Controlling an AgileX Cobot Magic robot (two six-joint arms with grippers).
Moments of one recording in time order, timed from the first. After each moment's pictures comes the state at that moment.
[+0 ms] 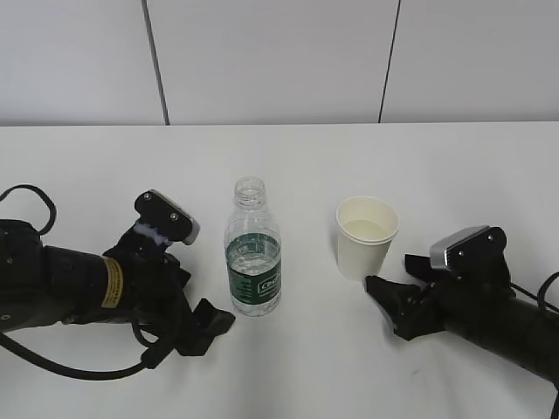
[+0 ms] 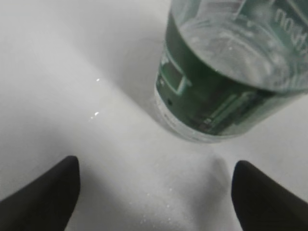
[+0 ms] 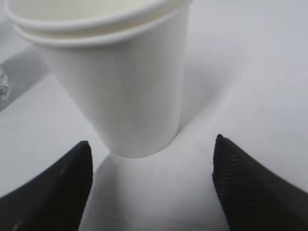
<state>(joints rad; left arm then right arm) -0.49 1.87 -0.66 0.75 -0.36 -0.49 0.09 2.20 -0.48 -0.44 -1.21 0.04</state>
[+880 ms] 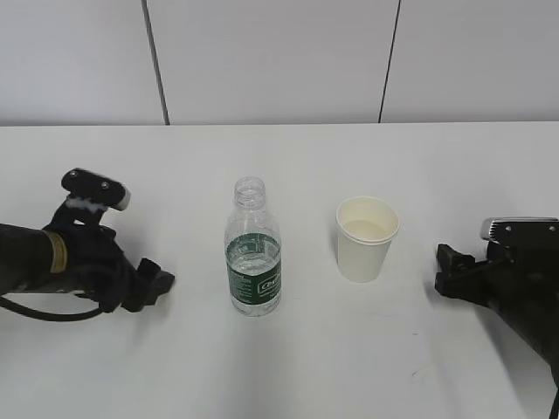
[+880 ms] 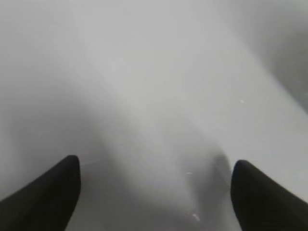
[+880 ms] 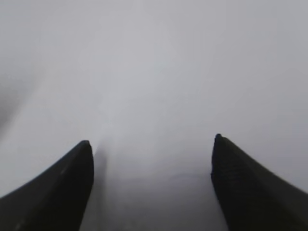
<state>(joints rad) -0.29 1.85 -0.66 0.70 -0.30 -0.48 0.09 2.19 -0.46 0.08 -1.22 0.04</state>
